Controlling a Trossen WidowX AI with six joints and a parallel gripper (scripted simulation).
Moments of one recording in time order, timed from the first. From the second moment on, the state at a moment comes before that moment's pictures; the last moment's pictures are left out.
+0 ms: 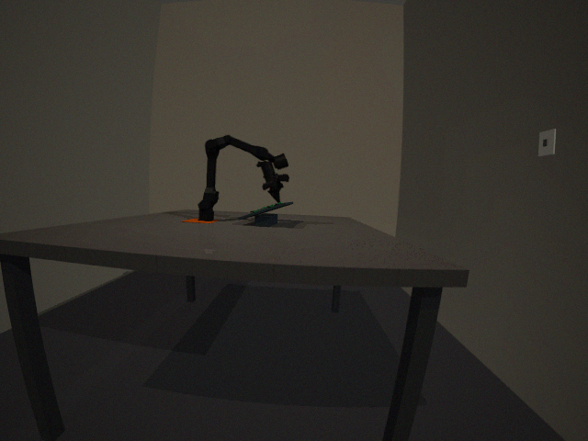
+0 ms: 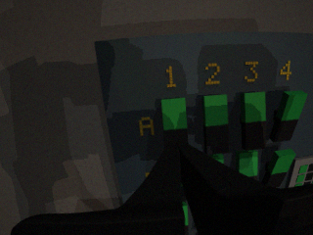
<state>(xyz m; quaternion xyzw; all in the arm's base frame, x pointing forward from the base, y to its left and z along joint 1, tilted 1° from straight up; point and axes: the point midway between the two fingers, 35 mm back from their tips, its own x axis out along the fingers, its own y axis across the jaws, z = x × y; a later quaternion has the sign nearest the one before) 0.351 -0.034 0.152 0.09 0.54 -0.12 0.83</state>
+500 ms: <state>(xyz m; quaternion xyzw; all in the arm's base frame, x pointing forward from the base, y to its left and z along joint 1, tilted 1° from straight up) 0.351 -0.034 0.150 0.09 0.54 -0.12 0.83</state>
